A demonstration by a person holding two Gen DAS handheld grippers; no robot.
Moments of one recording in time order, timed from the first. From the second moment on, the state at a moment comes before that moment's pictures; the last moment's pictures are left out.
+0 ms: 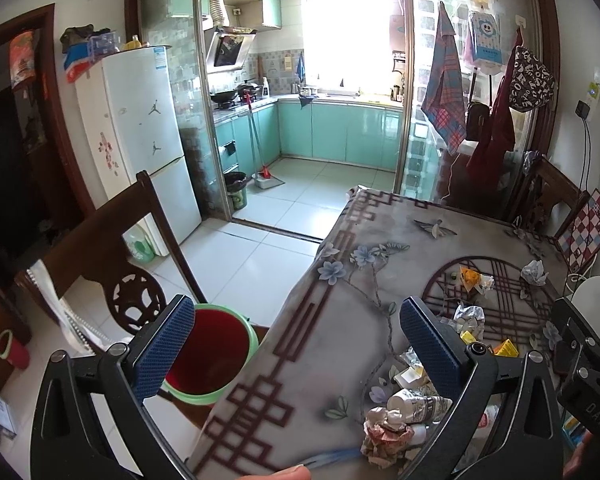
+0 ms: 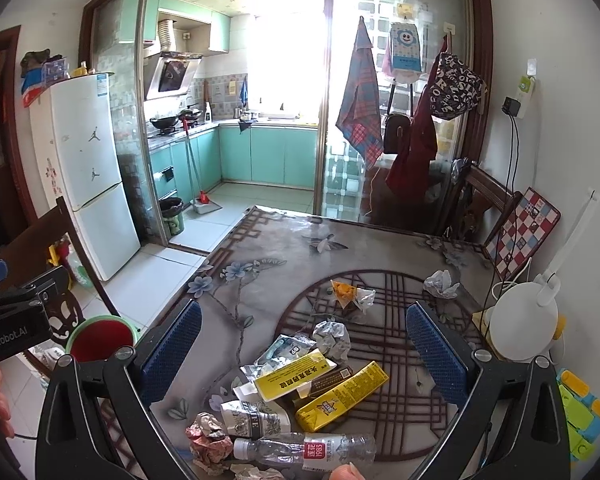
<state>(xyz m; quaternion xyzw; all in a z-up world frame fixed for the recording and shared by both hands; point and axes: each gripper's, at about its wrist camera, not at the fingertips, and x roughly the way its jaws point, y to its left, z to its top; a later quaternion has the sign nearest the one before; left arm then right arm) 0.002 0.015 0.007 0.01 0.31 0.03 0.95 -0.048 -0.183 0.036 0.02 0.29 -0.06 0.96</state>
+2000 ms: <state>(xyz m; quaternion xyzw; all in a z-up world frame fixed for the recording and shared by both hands) 0.015 0.018 -0.012 0.01 0.34 -0.02 0.94 -0.043 -0.214 0.011 0.07 0.29 -0.02 0.95</state>
